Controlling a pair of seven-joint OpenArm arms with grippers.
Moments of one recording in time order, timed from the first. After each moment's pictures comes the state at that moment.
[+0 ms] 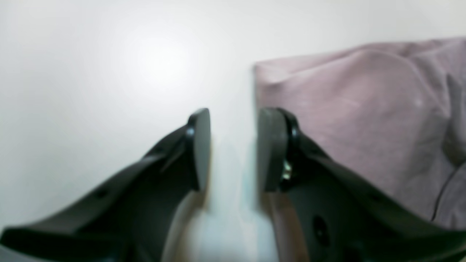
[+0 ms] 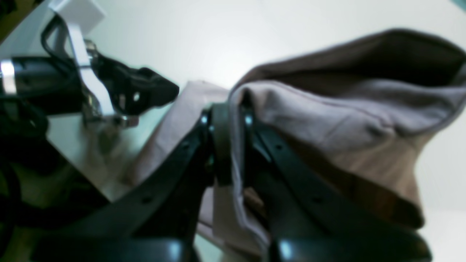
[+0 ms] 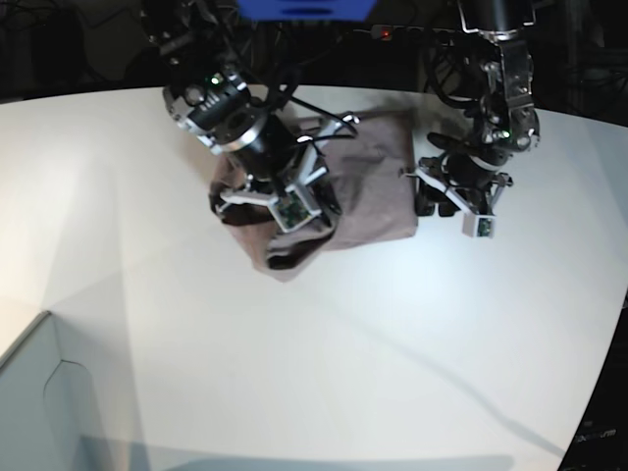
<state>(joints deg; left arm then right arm) 7.0 -1.5 -15.2 76.8 -9.8 -25.5 25.0 -15.9 1.7 -21.1 106.3 -1.5 16.6 -28.9</state>
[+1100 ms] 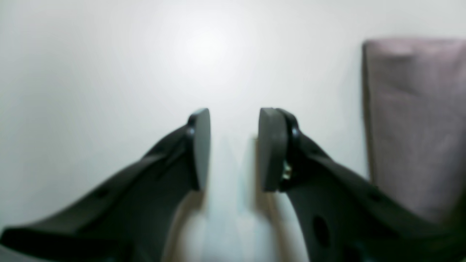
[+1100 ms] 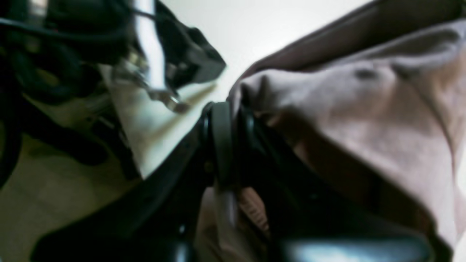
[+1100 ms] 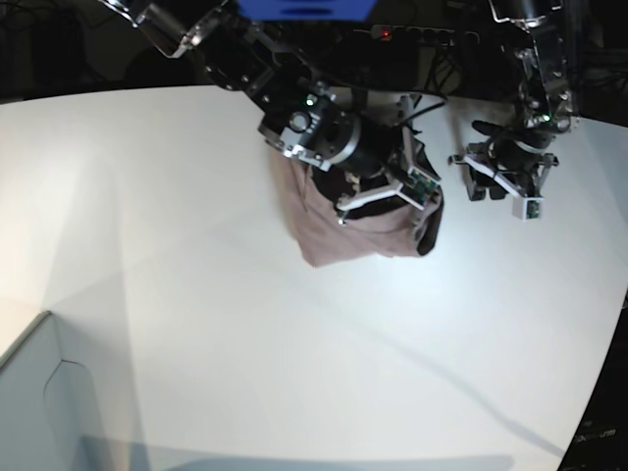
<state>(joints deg) 9.9 -5.6 -22.6 78.1 -9.8 -25.5 25.4 -0.5 1.3 -43.6 89.4 -1.3 16.6 -28.0</state>
